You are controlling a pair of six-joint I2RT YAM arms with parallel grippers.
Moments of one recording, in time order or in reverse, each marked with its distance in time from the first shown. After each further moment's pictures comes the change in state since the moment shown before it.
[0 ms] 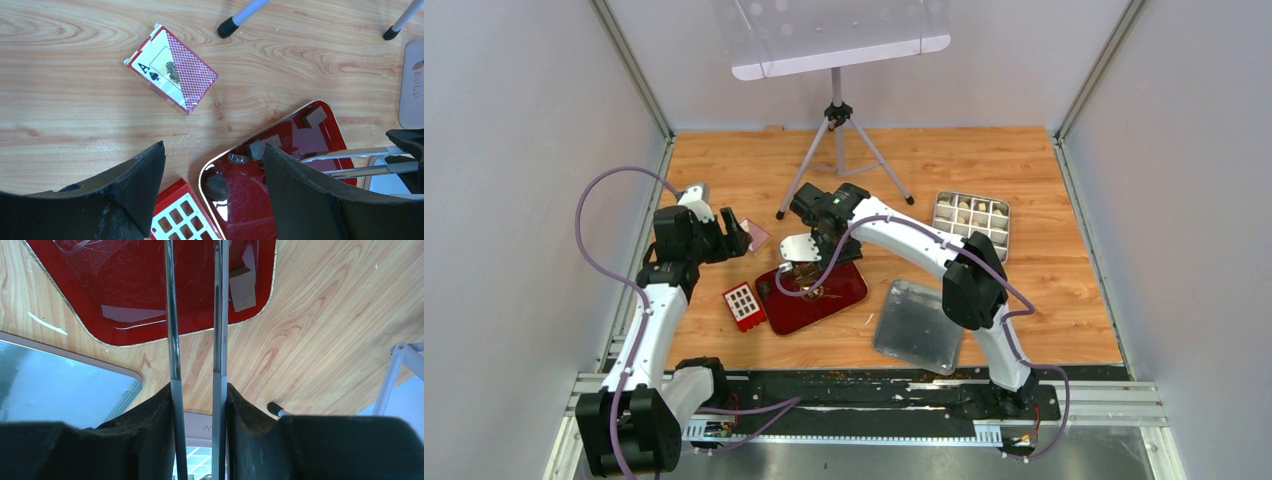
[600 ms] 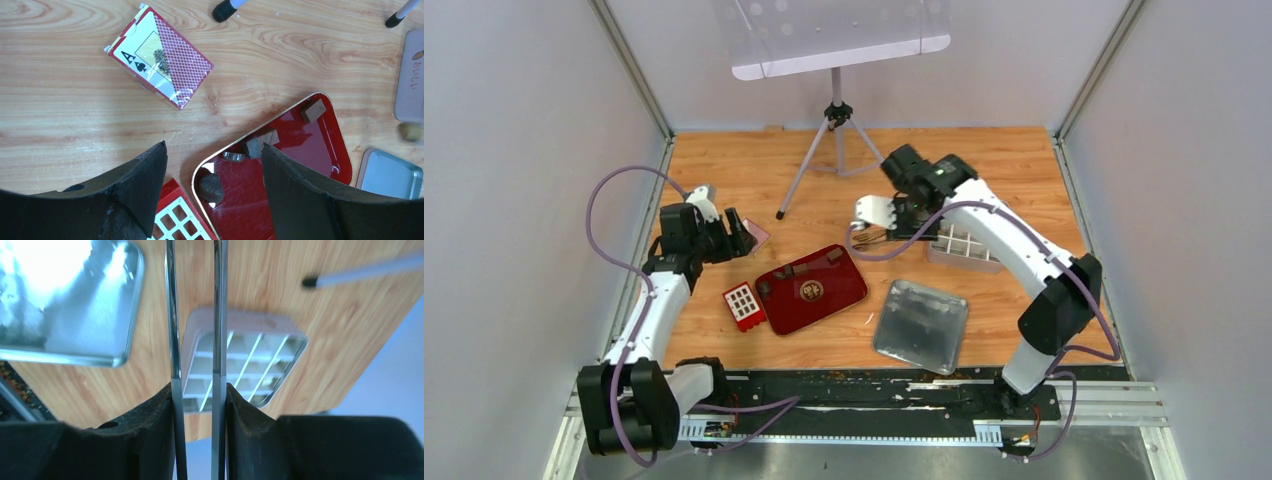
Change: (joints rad) left arm 0.000 0.091 0.002 0.024 0.047 -0.022; right arm -0.214 -0.405 -0.261 -0.067 -0.011 0.027
